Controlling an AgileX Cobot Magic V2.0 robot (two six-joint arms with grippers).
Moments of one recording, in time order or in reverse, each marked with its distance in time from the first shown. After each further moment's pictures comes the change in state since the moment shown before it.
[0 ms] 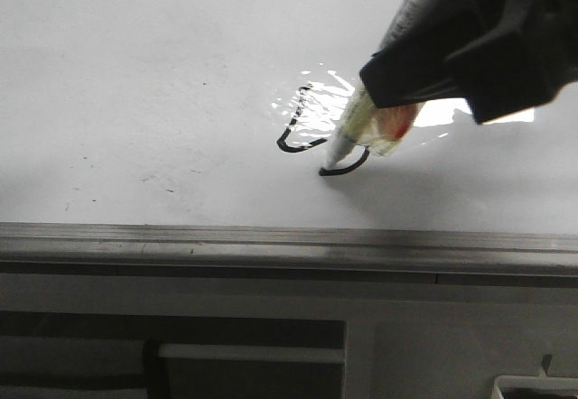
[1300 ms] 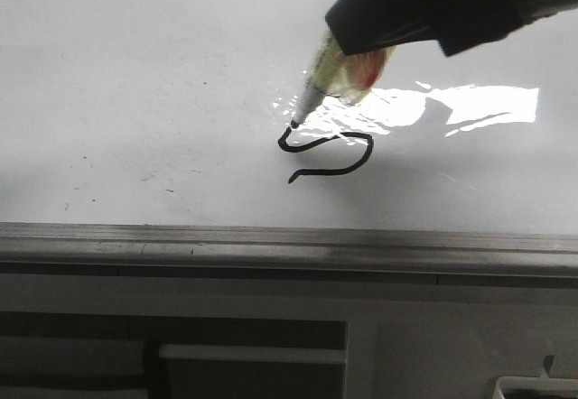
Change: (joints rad) left arm 0.000 0.000 0.000 -0.002 0.000 -0.001; right arm 0.051 -0.007 -0.069 -0.058 0.012 0.001
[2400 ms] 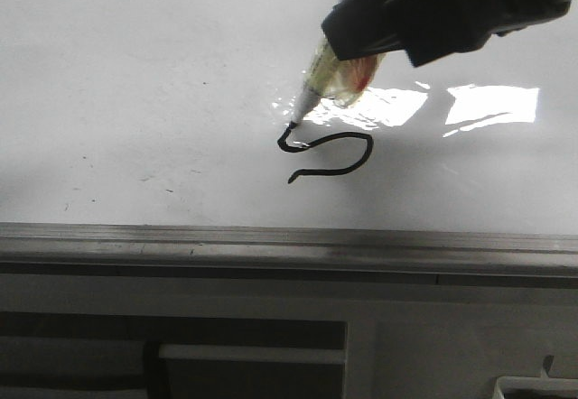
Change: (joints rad) left arm 0.000 0.000 0.000 0.000 0.000 0.000; right arm -0.043 0.053 0.000 0.000 -0.070 -0.005
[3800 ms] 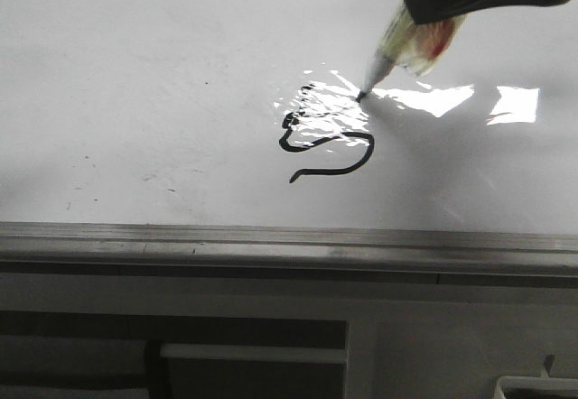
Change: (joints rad) left arm 0.000 0.000 0.000 0.000 0.002 0.000; right arm -0.081 -0.127 -0.009 0.033 0.126 0.010
